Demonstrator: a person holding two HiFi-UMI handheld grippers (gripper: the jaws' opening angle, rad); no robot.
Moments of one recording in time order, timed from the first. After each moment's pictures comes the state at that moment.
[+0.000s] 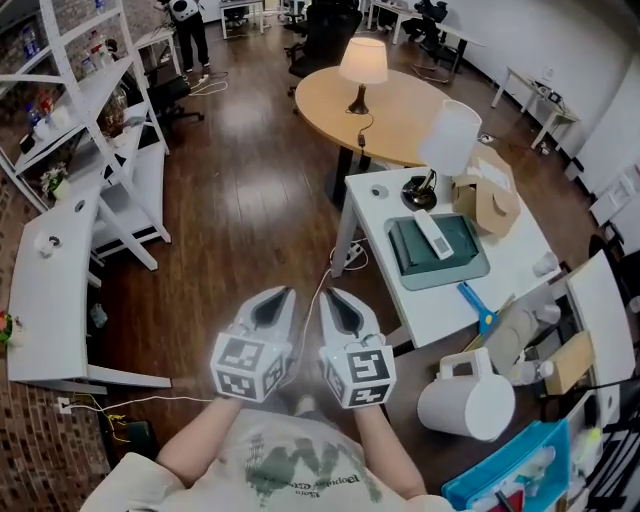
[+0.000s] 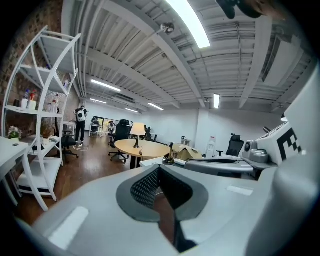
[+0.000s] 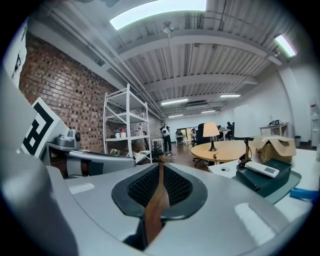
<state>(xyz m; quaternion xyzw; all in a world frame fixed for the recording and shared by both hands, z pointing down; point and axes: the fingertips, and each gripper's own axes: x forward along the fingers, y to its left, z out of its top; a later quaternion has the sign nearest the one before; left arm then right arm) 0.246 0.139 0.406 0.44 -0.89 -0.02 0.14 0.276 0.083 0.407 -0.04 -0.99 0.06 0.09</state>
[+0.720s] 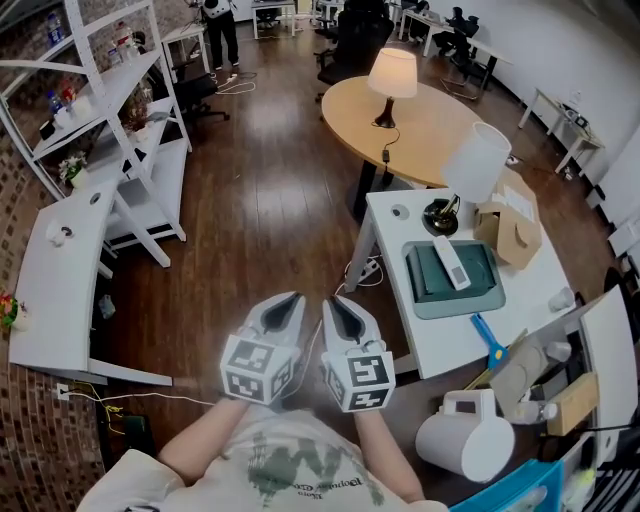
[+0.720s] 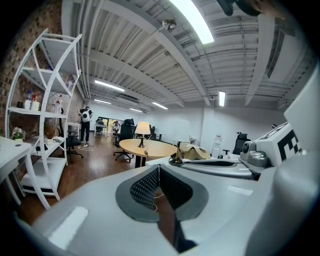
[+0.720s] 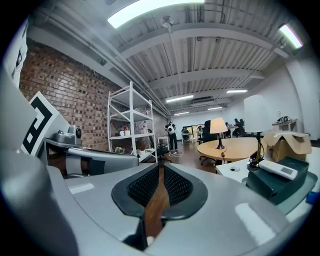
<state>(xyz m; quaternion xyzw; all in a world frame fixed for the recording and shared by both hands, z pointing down) 0.211 0.124 0.424 0.41 -0.90 -0.02 0.15 0.232 0.078 0.428 -0.09 -0.99 0.06 0.10</state>
